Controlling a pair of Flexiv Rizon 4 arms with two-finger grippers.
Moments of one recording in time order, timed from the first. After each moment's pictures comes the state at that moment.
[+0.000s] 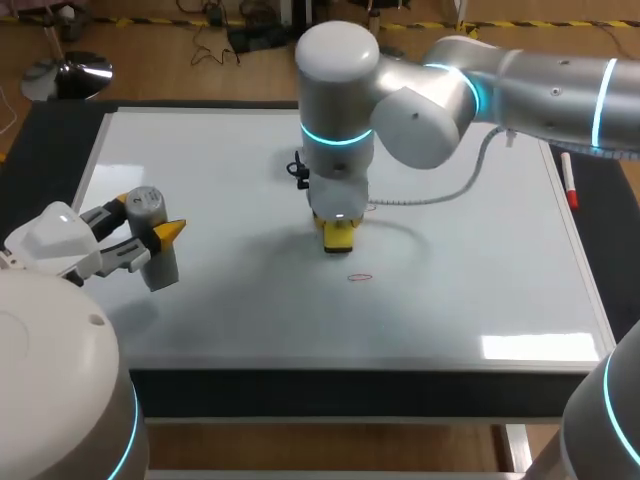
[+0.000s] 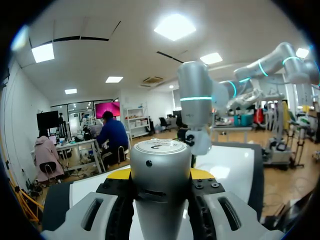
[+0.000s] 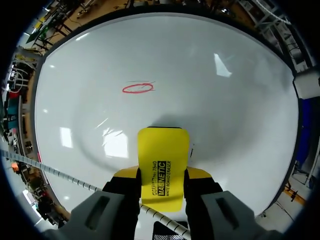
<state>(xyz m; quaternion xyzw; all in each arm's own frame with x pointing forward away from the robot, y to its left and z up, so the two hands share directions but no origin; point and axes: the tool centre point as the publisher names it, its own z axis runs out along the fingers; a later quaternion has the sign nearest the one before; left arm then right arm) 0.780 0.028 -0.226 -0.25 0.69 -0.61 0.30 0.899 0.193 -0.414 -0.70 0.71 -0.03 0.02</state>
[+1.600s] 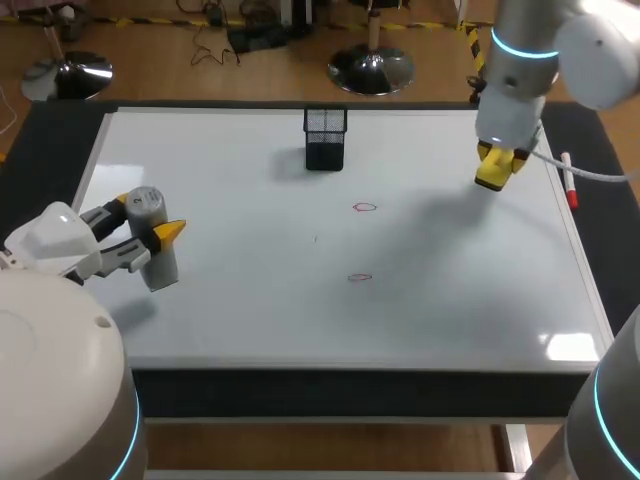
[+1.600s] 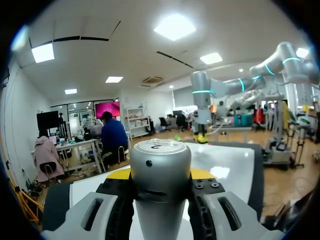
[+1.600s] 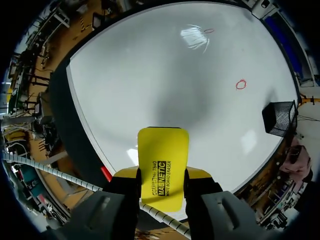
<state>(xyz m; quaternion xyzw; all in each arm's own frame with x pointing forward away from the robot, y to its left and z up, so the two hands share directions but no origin) 0.779 0.028 -0.226 -0.25 0.69 -0.61 0.30 0.976 -0.094 -0.358 -0.47 0.88 -0.04 0.01</state>
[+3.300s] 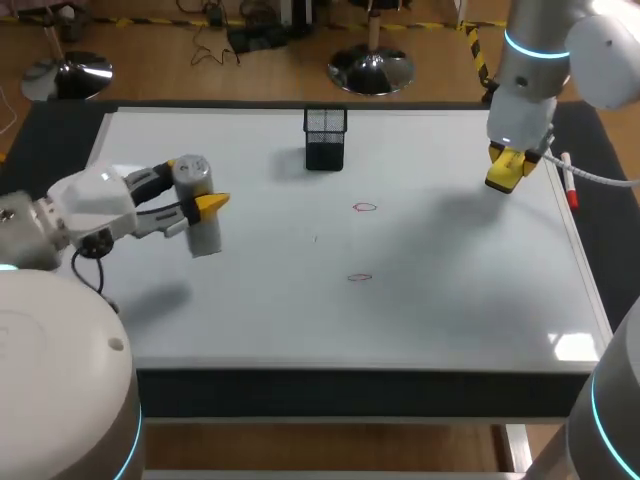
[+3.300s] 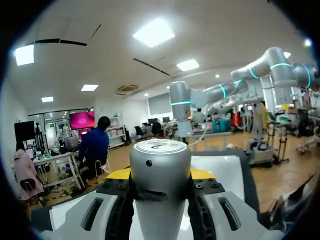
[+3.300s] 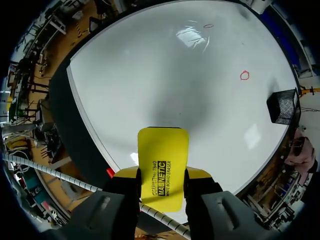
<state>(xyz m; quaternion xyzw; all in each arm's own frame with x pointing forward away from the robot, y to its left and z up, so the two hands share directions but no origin) 0.807 -0.045 -0.195 -0.15 0.70 -0.65 0.24 0.977 -0.113 -0.366 -0.45 0.89 -0.03 0.01</state>
